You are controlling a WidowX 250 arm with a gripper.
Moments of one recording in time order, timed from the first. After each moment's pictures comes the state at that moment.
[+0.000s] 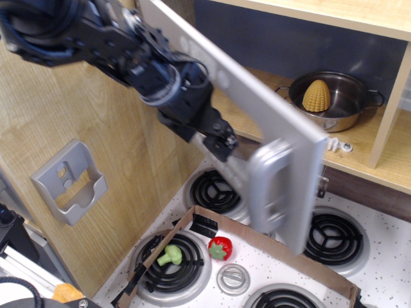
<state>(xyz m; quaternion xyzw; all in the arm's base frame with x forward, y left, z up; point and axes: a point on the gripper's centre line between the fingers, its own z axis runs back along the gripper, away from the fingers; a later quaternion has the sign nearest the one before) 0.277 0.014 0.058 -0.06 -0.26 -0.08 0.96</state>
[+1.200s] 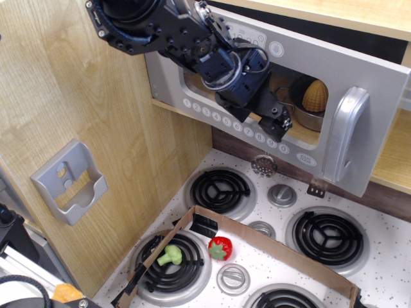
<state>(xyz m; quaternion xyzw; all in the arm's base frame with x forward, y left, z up) 0.331 -0.016 0.062 -0.07 -0.30 -0.12 0.94</state>
